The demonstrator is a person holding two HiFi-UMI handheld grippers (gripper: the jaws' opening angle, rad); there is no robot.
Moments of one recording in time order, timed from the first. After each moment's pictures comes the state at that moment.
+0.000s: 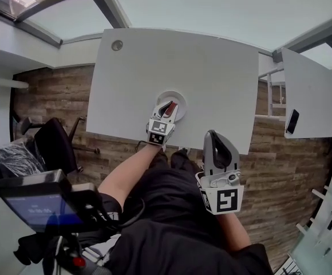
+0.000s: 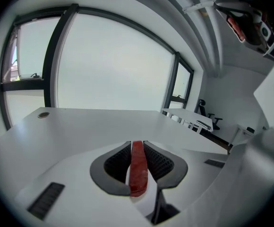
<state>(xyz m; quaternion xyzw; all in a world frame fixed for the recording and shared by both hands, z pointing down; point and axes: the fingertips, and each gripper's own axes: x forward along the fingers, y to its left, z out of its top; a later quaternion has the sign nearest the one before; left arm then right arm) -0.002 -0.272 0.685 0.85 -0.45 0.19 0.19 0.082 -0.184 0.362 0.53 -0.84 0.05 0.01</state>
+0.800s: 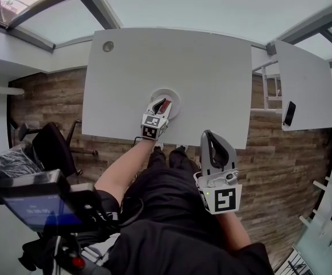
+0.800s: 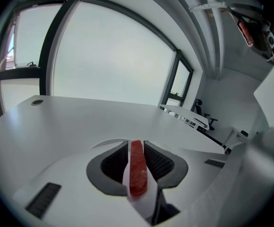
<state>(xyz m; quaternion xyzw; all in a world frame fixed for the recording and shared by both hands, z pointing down) 0.003 -0.270 0.722 0.86 -0.42 0.20 0.23 0.093 -0.172 0.367 0.54 -0.84 0.04 0.03</state>
